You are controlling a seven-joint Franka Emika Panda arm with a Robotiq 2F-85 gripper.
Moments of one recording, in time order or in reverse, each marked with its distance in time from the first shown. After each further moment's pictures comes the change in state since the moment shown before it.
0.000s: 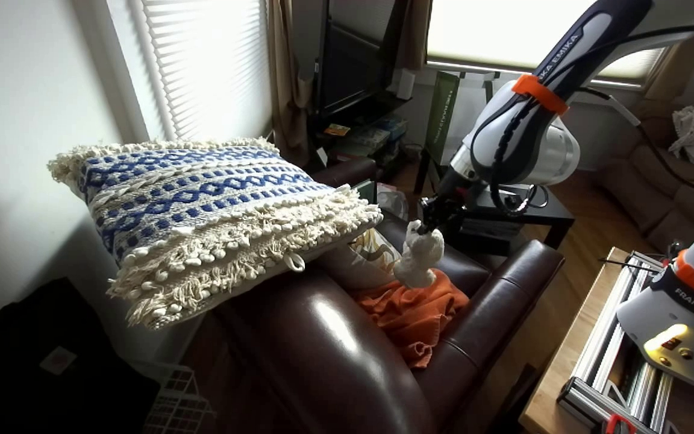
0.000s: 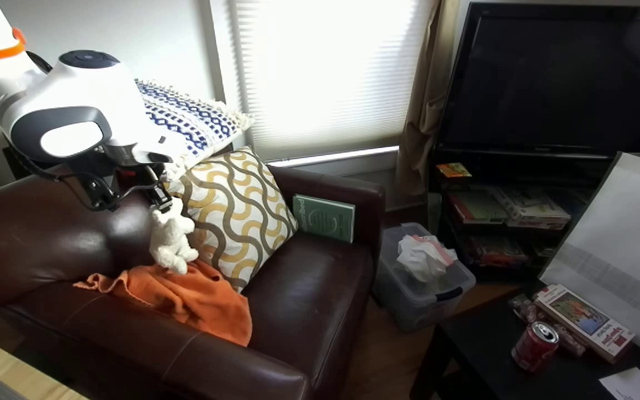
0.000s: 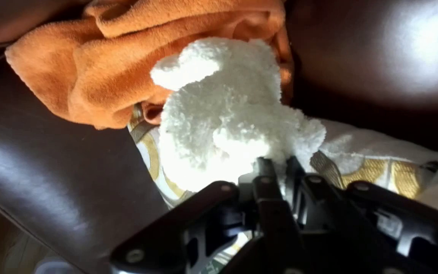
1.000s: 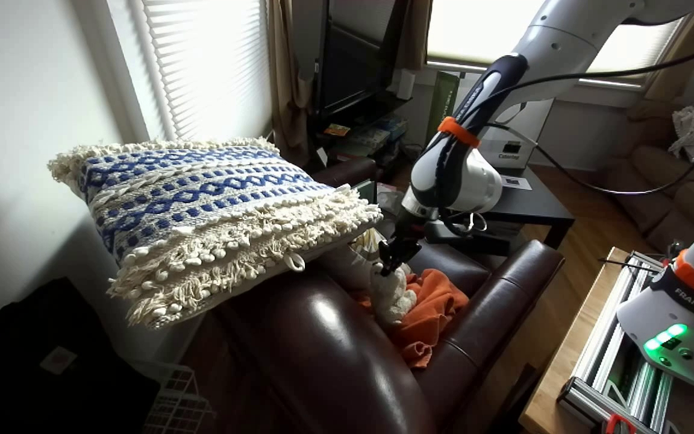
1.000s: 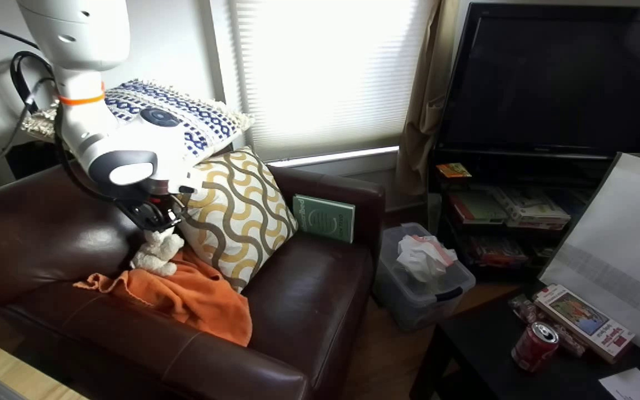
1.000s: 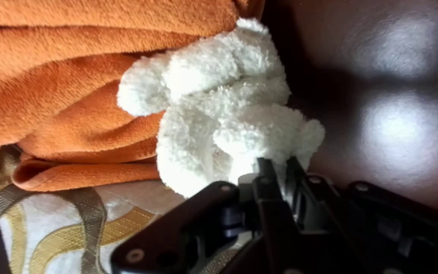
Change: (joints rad) arm -0.051 0.476 0.016 0.337 -0.136 -0.087 -0.213
